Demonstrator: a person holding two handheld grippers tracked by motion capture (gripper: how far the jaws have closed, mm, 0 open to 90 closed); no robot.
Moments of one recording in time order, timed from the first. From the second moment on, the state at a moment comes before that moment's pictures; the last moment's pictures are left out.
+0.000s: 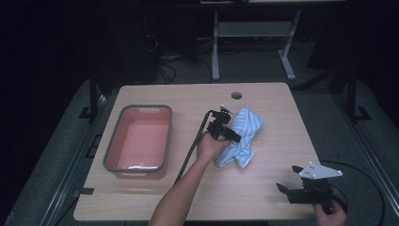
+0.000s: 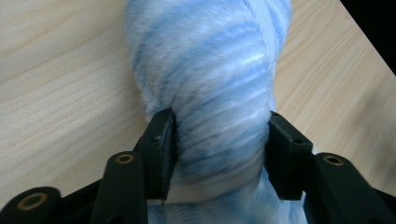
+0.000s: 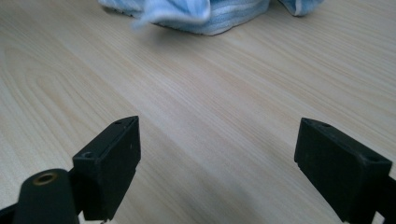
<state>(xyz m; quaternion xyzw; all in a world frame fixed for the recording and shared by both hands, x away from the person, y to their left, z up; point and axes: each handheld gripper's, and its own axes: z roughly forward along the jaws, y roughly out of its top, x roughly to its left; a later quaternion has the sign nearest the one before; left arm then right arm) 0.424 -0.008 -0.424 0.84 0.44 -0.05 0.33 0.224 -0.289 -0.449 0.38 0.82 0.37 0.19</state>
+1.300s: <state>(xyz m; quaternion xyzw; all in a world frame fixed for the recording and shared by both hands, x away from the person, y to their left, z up) 0.362 0.057 -0.401 0.83 0.39 -0.04 0.40 0.227 -0.286 -0.451 0.39 0.82 0.37 0.20</state>
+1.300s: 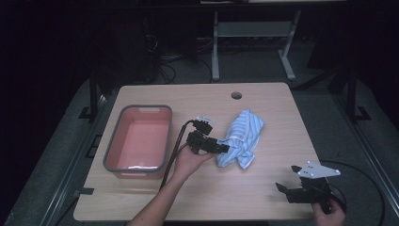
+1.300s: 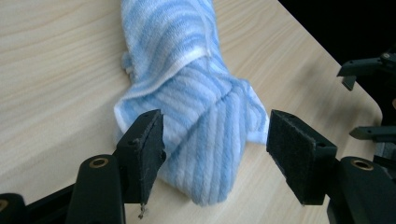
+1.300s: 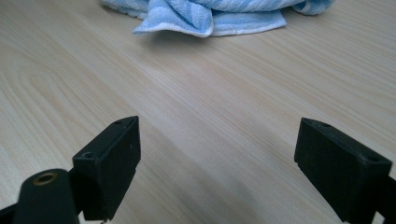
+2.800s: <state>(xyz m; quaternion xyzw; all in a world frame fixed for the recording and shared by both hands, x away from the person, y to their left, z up) 0.281 0.115 -0.418 0.81 0.38 -0.05 0.44 0.225 -0.287 -0.453 0.39 0.82 0.36 0.19</state>
